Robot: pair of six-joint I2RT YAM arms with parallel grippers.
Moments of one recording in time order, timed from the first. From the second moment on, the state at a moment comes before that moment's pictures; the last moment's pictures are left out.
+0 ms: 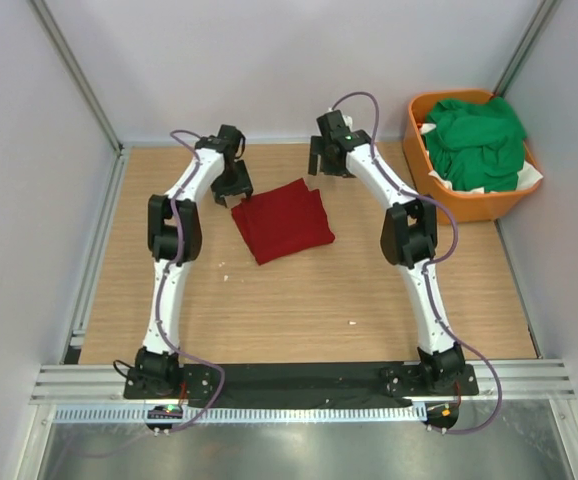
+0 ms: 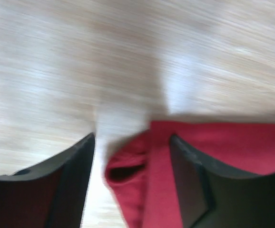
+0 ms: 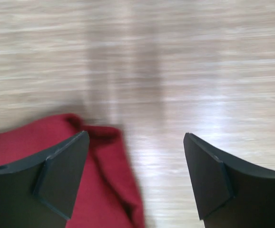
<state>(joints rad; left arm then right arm) -0.26 2.49 2.29 -1.01 -0.07 -0.54 0.42 2.48 2.39 -0.81 0.21 0.39</state>
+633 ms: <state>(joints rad) -0.24 1.85 1.39 -0.61 0.12 -0.55 0.41 1.61 1.31 -0.57 0.09 0.44</state>
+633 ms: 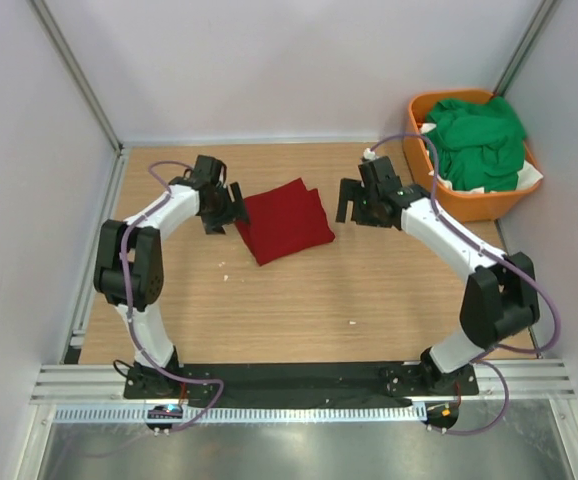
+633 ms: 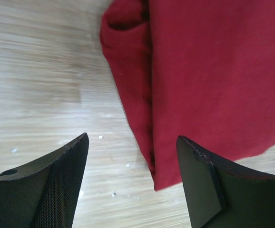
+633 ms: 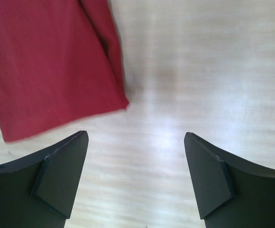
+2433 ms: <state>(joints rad) 0.16 2.60 2.52 -0.90 -0.40 -0.08 0.41 1.06 0.84 -0.68 -0.15 0.46</state>
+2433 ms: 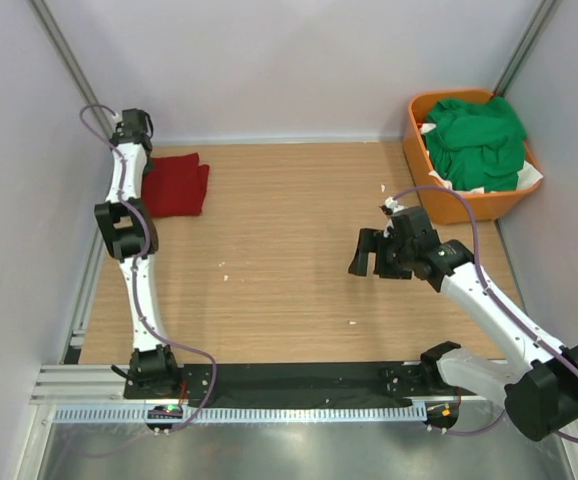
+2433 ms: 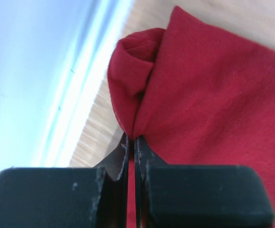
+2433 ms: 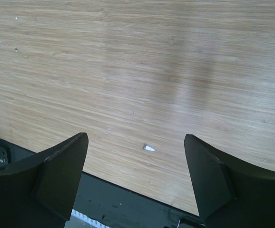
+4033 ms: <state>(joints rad) 0.26 2.08 1.74 -0.60 -0.11 -0.40 0.41 0.83 0.83 -0.74 -0.21 0.50</state>
